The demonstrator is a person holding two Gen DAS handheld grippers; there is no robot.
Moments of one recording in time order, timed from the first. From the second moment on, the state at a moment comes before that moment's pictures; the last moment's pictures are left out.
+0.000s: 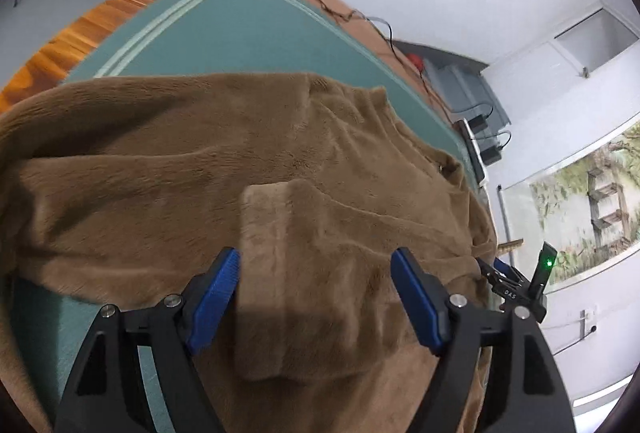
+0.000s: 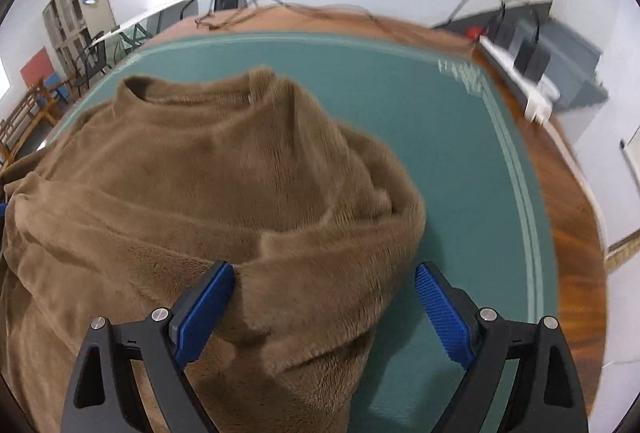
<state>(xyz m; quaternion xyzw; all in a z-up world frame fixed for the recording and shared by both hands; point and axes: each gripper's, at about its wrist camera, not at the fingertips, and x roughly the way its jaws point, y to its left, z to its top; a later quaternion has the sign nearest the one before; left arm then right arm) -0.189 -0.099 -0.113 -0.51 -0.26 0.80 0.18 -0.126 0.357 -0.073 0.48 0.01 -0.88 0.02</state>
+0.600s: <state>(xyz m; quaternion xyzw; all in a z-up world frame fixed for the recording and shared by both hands) -0.219 -0.075 -0.099 -0.47 -0.22 0.84 0.14 -0.134 0.373 -0.060 0.39 -0.02 -0.92 -0.08</state>
